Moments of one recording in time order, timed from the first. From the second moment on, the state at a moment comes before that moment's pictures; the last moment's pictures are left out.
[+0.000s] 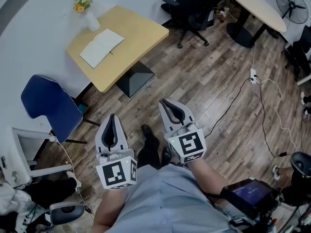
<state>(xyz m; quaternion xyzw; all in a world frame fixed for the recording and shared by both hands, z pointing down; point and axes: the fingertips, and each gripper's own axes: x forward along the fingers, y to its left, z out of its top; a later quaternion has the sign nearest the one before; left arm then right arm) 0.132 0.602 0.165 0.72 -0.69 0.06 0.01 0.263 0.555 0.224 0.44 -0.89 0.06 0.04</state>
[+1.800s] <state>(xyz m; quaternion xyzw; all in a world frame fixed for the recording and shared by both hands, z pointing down) -0.043 0.100 0.193 0.66 -0.75 0.08 0.06 0.074 0.037 0.238 0.34 -0.94 0.09 0.06</state>
